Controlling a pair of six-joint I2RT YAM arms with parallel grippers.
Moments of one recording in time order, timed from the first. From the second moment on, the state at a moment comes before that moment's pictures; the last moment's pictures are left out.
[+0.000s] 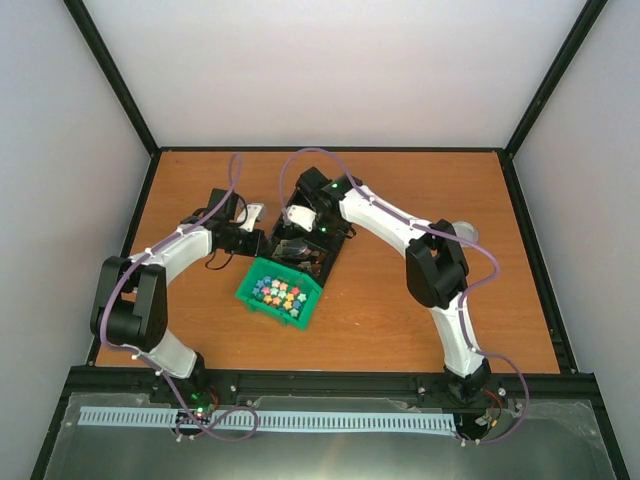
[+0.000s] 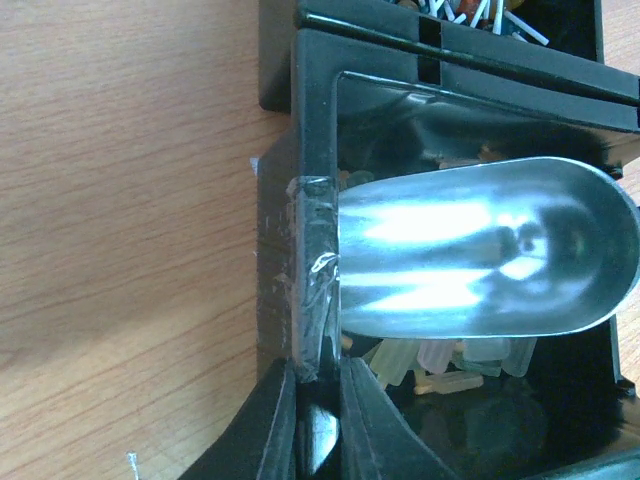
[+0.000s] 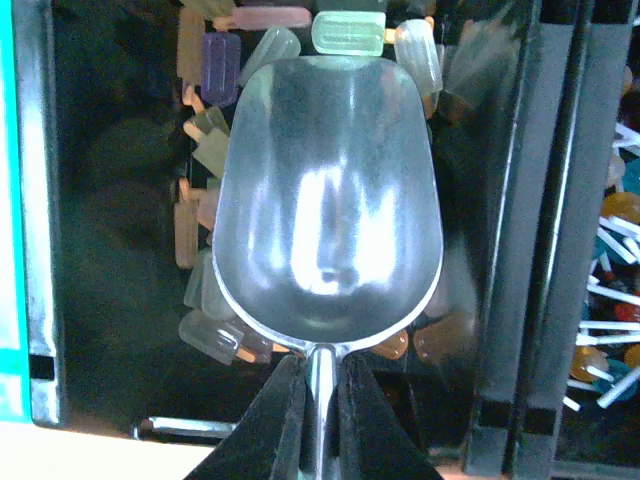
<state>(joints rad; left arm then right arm) -0.22 1.57 0.96 -0.45 0.42 -0.06 0.73 2.16 1.91 -1.09 -0.20 -0.49</state>
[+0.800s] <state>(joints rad) -0.22 1.58 0.96 -0.44 0.42 -0.06 0.66 1.81 1.16 -0.28 -0.47 -0.38</state>
